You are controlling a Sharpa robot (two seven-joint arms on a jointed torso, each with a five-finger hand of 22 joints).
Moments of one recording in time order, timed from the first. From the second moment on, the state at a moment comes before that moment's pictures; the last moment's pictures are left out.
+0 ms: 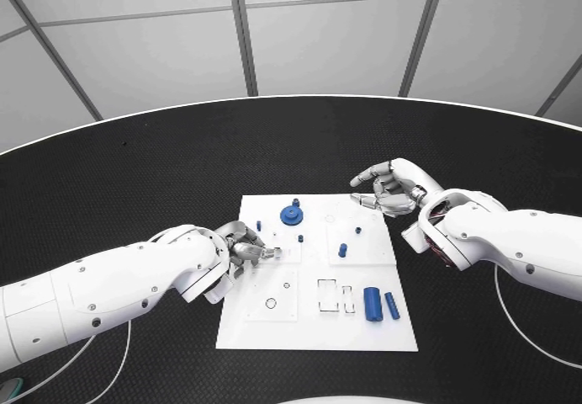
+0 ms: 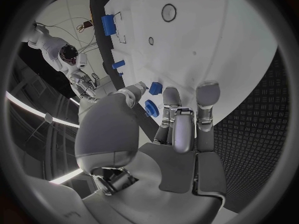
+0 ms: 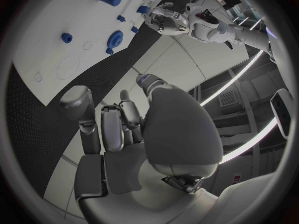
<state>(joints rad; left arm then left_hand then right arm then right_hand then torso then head) 1.16 -0.72 -0.10 1.54 -0.86 -0.29 -0.56 1.09 -0.27 0.49 0.29 0.05 0.73 0.09 0.82 0.57 1.07 0.01 1.05 0.60 1.46 -0.05 1.49 1.31 0.14 1.32 0.04 1.11 0.72 1.23 -0.95 -0.09 1.57 -0.84 -0.53 0.09 1.38 -0.23 0.32 0.28 0.45 0.88 0.14 0.29 0.27 1.34 0.06 1.24 1.22 1.47 -0.02 1.41 1.29 0.10 1.38 0.08 0.98 1.20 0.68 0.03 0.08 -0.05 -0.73</state>
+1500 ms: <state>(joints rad) 1.20 -0.65 -0.10 1.47 -0.88 -0.21 -0.62 1.10 -0.26 0.47 0.29 0.05 0.73 0.08 0.84 0.56 1.08 0.01 1.07 0.61 1.46 -0.05 1.50 1.31 0.14 1.34 0.04 1.12 0.75 1.23 -0.95 -0.09 1.57 -0.84 -0.53 0.09 1.38 -0.23 0.32 0.28 0.46 0.88 0.14 0.29 0.27 1.34 0.06 1.24 1.22 1.47 -0.02 1.41 1.29 0.10 1.38 0.08 0.98 1.20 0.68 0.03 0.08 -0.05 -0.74</state>
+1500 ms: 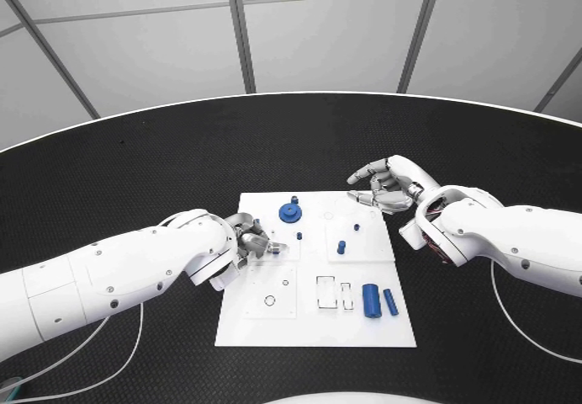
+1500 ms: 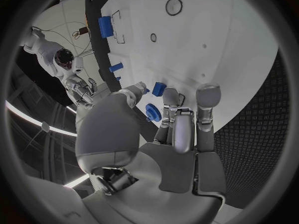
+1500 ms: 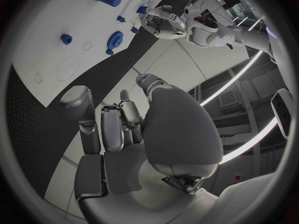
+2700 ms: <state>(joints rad) 1.20 -0.62 -0.09 1.44 -0.88 -0.16 -0.64 1.18 -0.22 0.66 0.29 0.05 0.75 0.07 0.91 0.52 1.14 -0.01 1.16 0.72 1.46 -0.07 1.51 1.31 0.14 1.34 0.03 1.16 0.80 1.23 -0.94 -0.09 1.57 -0.84 -0.52 0.09 1.38 -0.23 0.33 0.28 0.46 0.88 0.14 0.29 0.27 1.34 0.06 1.24 1.23 1.47 -0.02 1.41 1.29 0.10 1.38 0.08 0.98 1.20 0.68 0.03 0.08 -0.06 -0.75</state>
